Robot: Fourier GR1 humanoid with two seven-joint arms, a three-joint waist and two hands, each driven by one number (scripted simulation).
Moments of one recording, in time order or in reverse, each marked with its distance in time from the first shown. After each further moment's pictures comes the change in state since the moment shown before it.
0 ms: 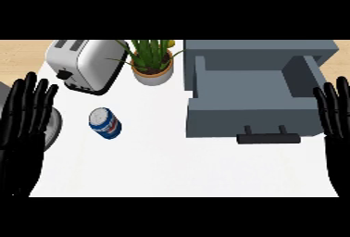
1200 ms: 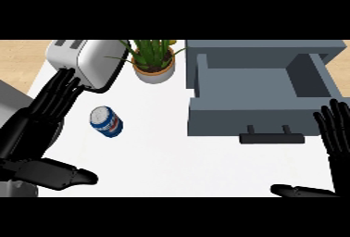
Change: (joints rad) left arm -0.113 0.097 0.072 0.135 0.243 -0.192 0.333; right arm 0.146 0.021 -0.065 0.010 -0.025 0.007 0.186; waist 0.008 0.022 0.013
